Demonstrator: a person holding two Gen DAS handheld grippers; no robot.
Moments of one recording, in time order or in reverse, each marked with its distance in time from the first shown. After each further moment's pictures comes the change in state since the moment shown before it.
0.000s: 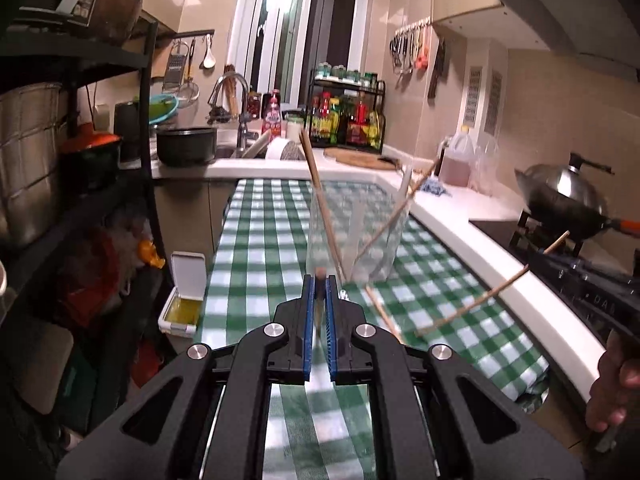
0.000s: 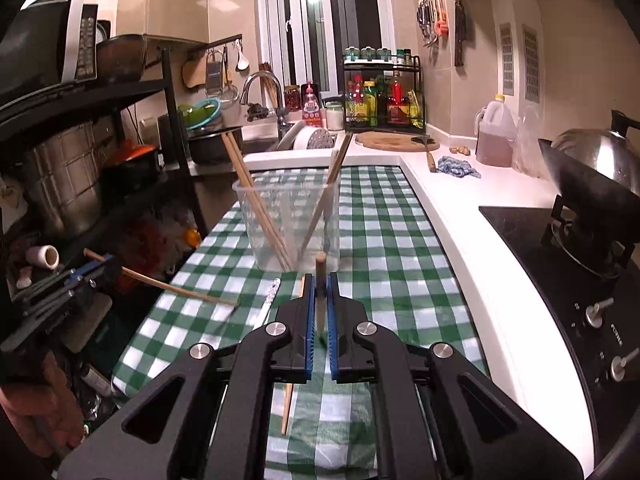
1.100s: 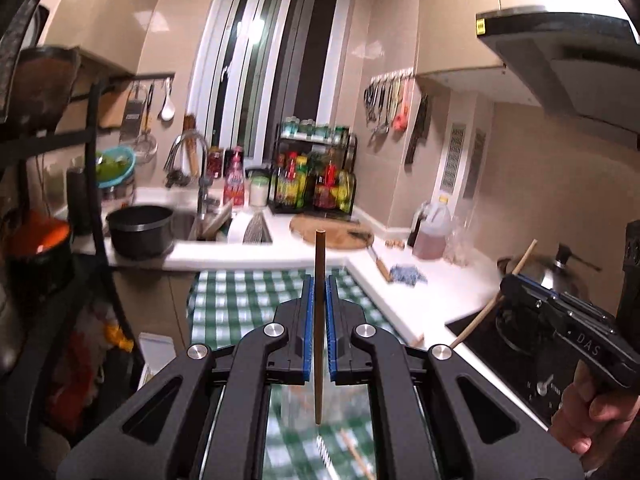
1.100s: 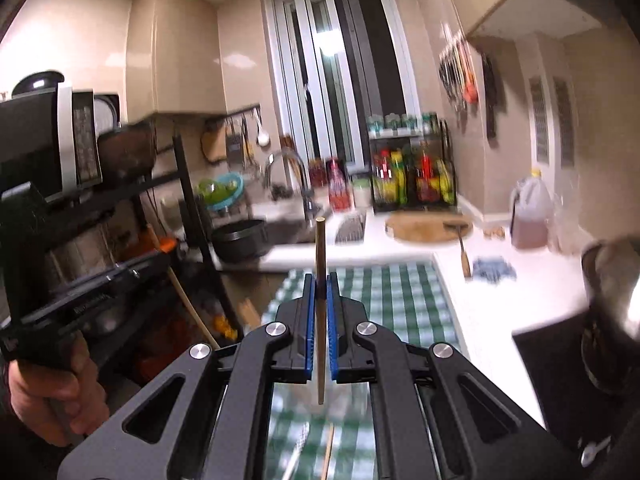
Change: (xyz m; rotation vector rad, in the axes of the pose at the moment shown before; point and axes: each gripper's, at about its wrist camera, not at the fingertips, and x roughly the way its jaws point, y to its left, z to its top) left arm 0.055 -0.007 0.202 0.018 -0.114 -0.135; right arm 0.020 0.000 0.186 0.018 -0.217 0.121
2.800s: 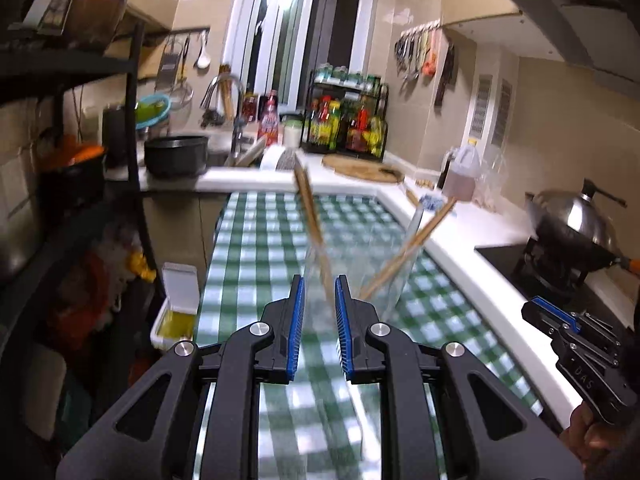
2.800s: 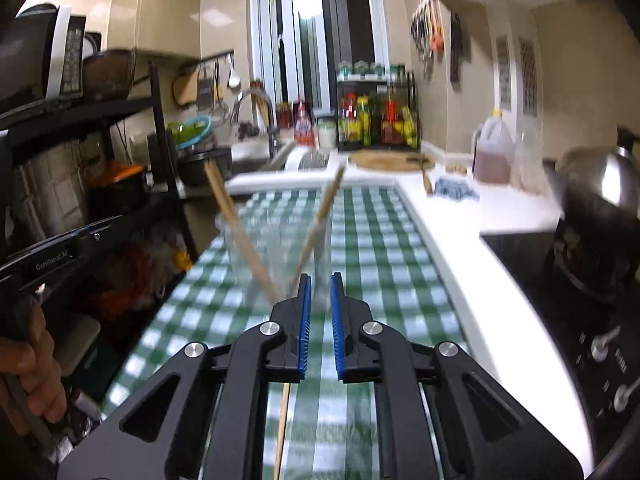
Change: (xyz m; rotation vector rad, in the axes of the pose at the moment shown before) left arm -0.024 0.005 -0.156 -0.053 0.156 0.128; right arm -0.026 -0.003 -0.169 -0.018 0.179 -0.147
